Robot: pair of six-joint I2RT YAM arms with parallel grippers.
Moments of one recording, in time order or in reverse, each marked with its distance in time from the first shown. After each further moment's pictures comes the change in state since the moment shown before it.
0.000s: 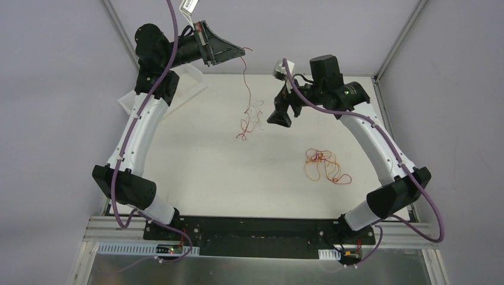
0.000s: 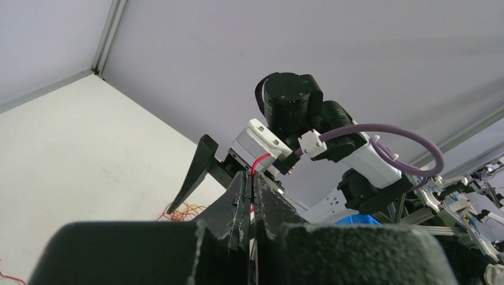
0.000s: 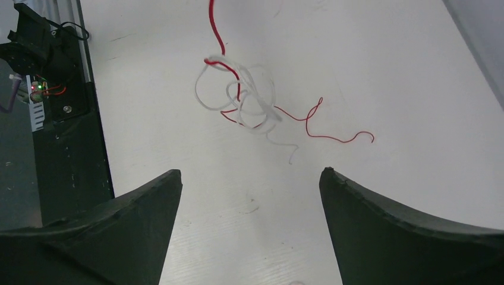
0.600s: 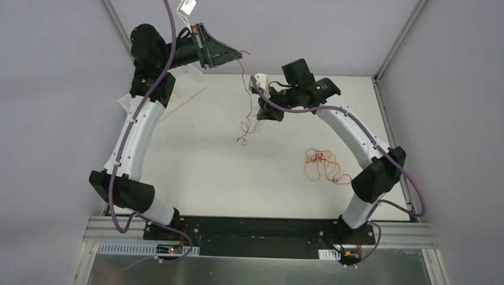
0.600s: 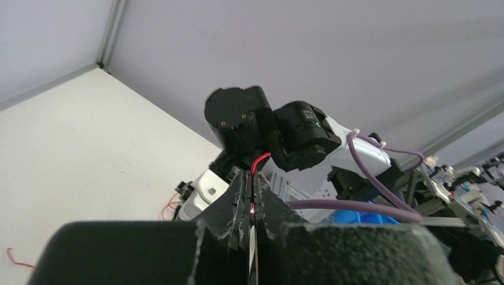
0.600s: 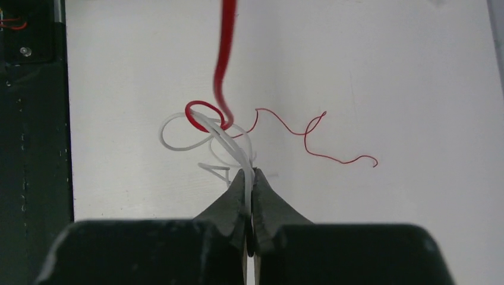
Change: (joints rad) left arm 0.000 -0.042 -0.031 -0.050 0.018 0.048; right arm 0.124 0.227 0.161 -0.074 0.024 -0.252
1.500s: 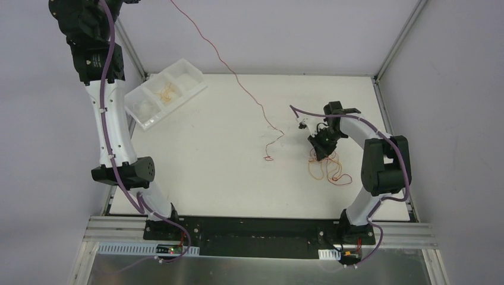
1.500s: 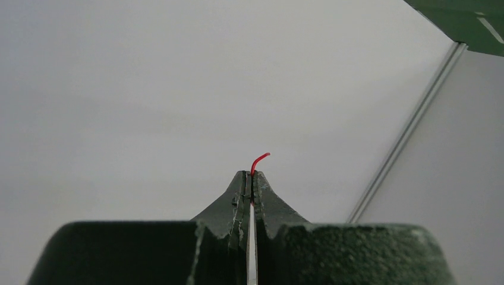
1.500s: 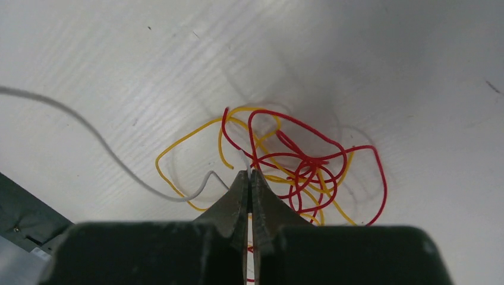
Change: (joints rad) left arm 0.377 0.221 0.672 -0.196 -0.557 0.253; right arm -0.423 -0.025 -0.688 -0.002 0.337 -0.065
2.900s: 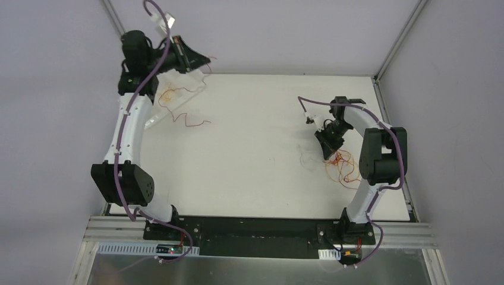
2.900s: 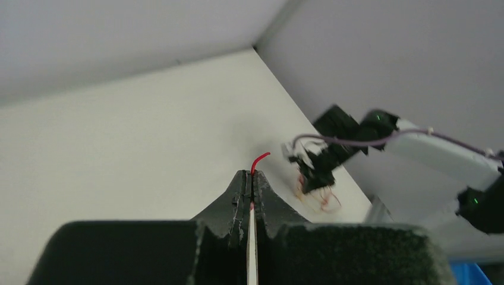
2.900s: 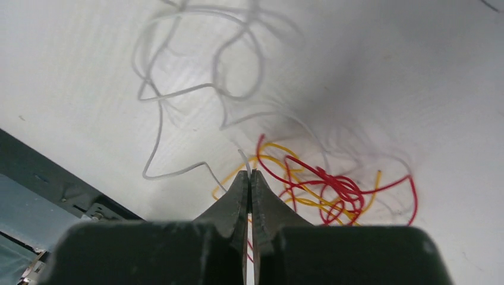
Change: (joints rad) left arm -0.053 -0.177 -0.683 -0.064 0.385 0.109; right arm -0.119 0.141 0.158 -0.202 0.064 0.034
